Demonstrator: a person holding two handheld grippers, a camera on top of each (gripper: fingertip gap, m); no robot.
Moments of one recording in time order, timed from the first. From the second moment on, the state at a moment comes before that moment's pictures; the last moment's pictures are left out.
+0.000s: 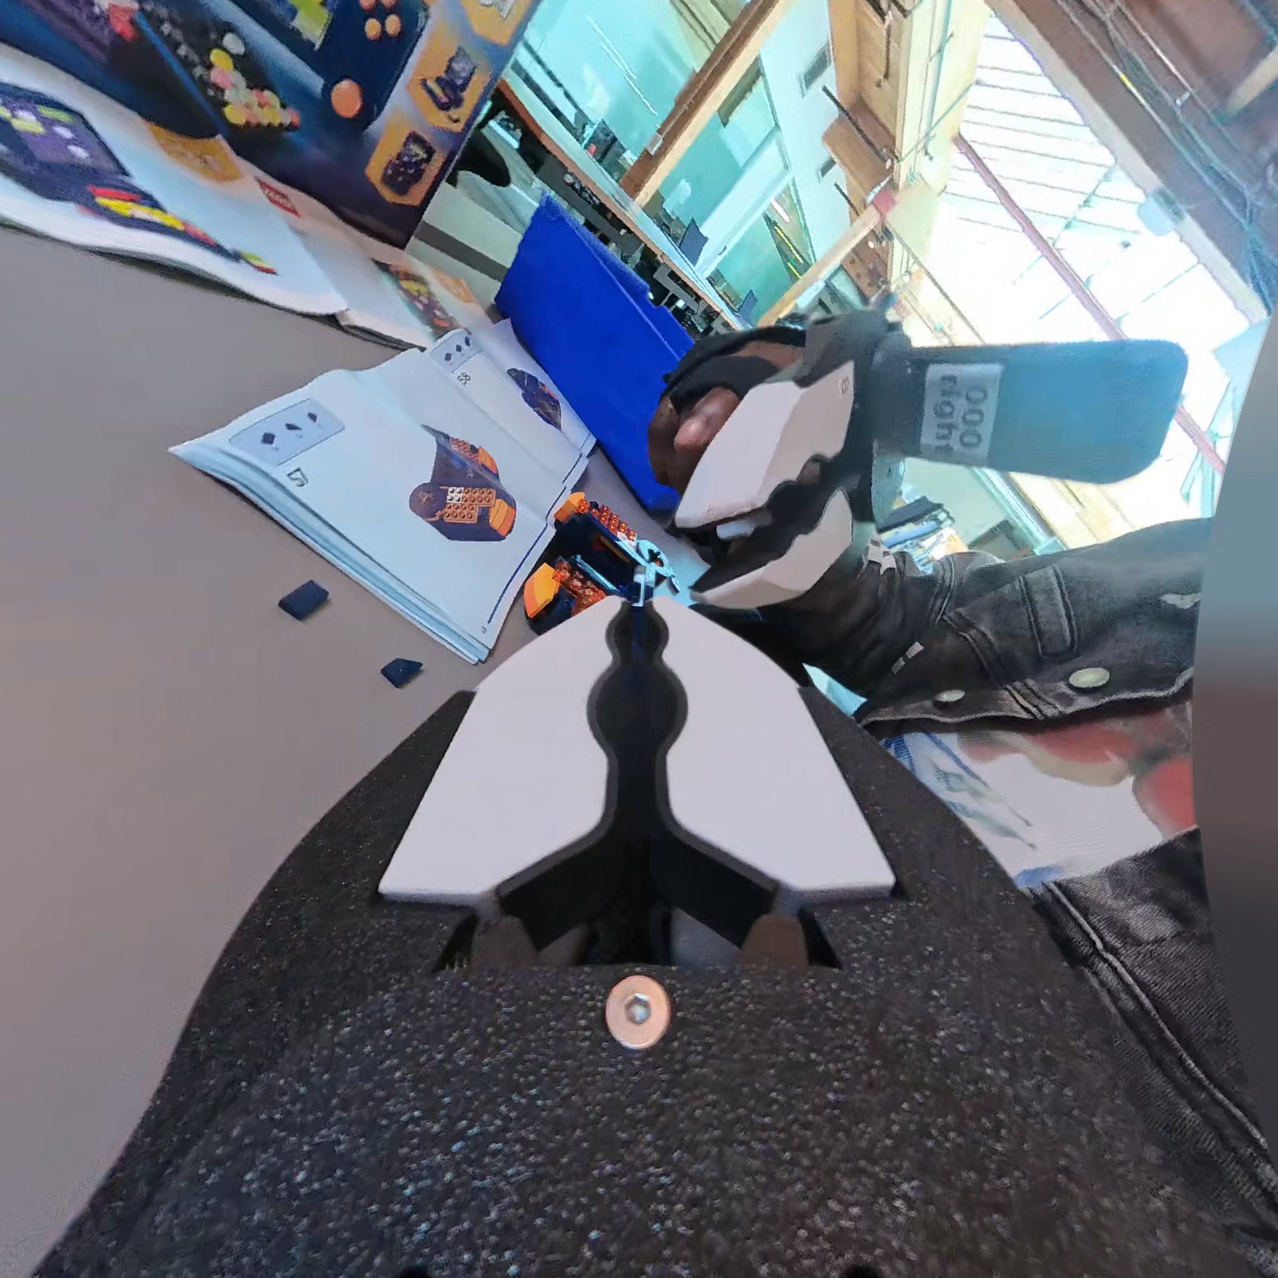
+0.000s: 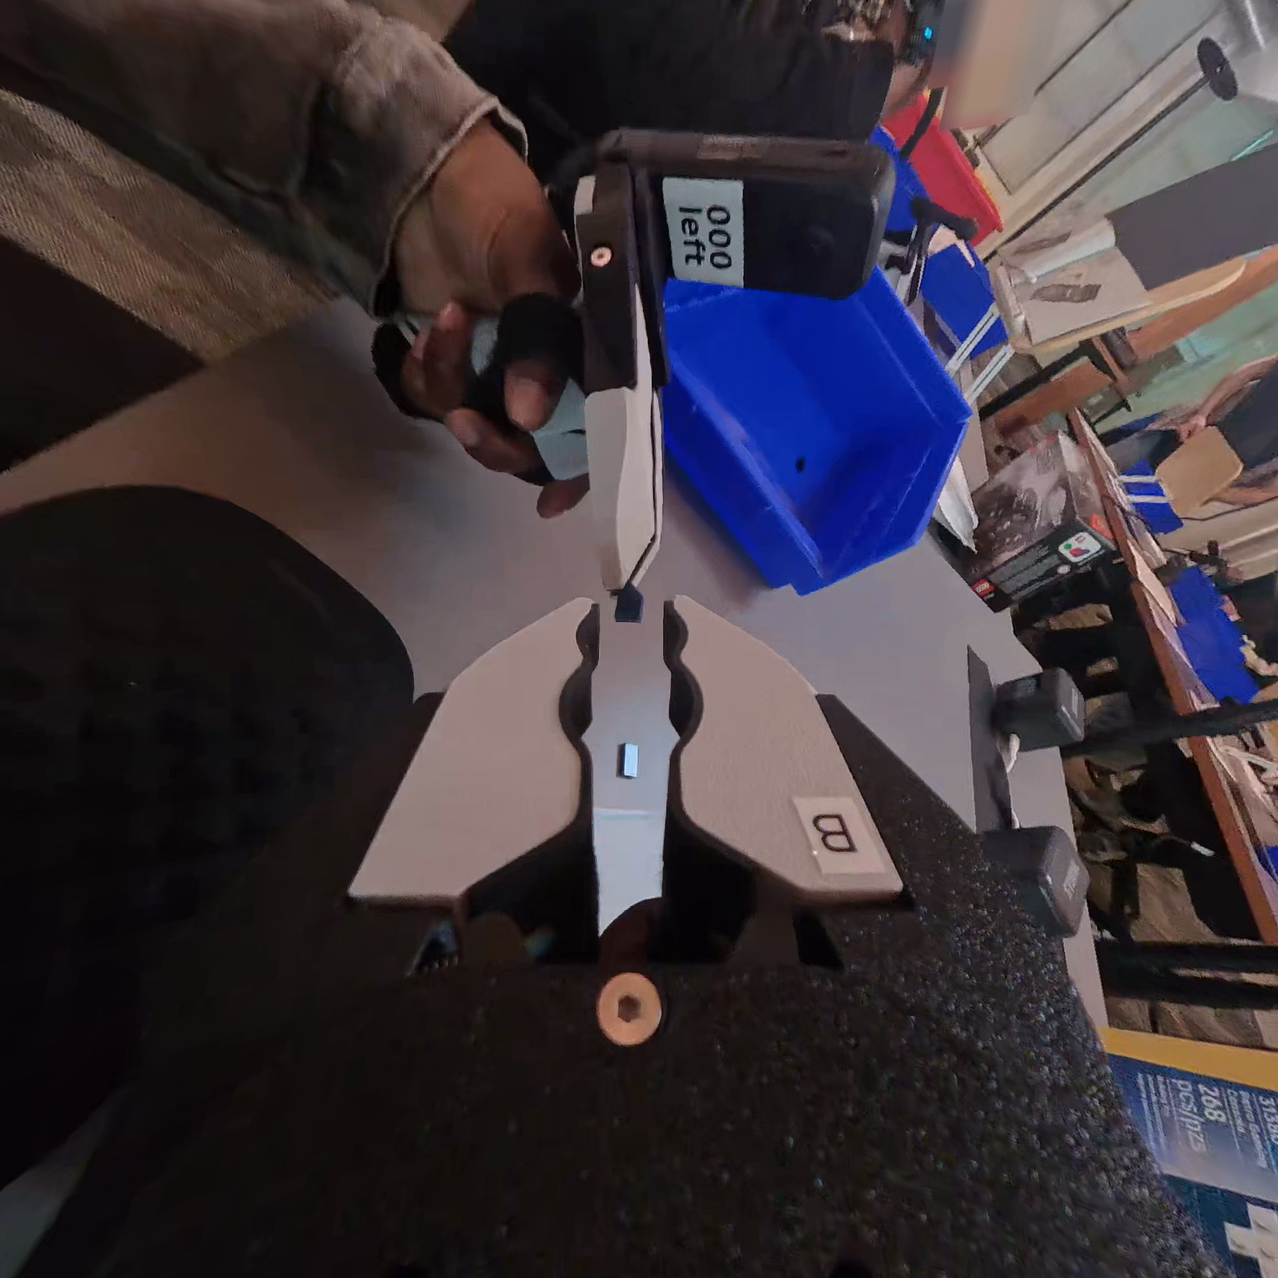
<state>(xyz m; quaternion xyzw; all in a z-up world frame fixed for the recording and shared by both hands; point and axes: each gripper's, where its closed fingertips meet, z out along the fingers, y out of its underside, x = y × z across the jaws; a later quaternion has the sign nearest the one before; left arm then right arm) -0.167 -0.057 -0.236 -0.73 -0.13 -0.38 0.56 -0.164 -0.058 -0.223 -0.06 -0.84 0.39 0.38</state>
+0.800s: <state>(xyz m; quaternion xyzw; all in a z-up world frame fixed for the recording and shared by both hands) -0.238 -0.085 -0.205 -0.59 -0.01 0.12 0.80 -0.194 -0.051 -0.320 -0.24 -0.92 0.29 0.09</state>
